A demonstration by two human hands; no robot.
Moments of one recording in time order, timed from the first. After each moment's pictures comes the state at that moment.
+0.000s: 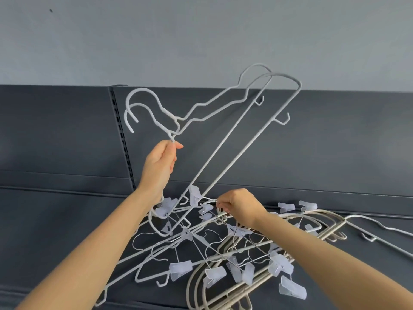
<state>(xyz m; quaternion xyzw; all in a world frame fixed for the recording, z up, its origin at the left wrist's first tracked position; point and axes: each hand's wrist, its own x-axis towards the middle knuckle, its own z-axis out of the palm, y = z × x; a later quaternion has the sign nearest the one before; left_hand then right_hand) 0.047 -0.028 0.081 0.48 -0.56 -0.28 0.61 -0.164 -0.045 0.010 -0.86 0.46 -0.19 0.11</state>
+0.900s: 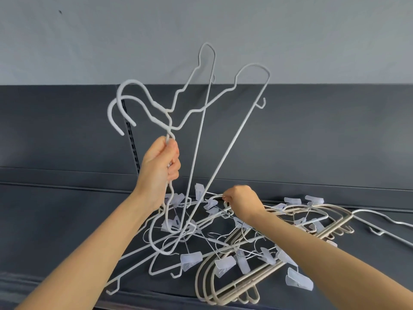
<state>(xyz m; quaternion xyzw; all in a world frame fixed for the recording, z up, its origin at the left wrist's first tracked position) 0.050 0.020 0.097 0.38 -0.55 -0.39 0.63 -0.147 -0.062 -0.018 -0.80 0.58 -0.14 0.07</state>
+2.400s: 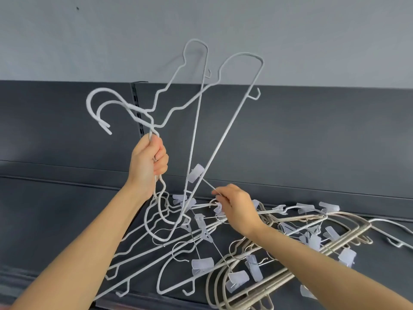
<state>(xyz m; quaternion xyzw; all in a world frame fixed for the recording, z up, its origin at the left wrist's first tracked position) 0.108 -0.011 0.089 0.38 -0.49 -0.40 0.68 -0.105 -0.024 -0.001 -0.80 0.45 -0.36 0.16</state>
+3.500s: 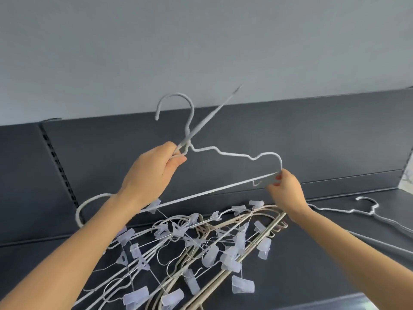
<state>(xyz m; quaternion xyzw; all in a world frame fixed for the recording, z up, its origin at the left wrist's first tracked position) -0.052 0.007 0.146 0.42 -0.81 0.01 0.40 -0.349 0.001 0.051 -0.51 0.70 -0.48 0.14</state>
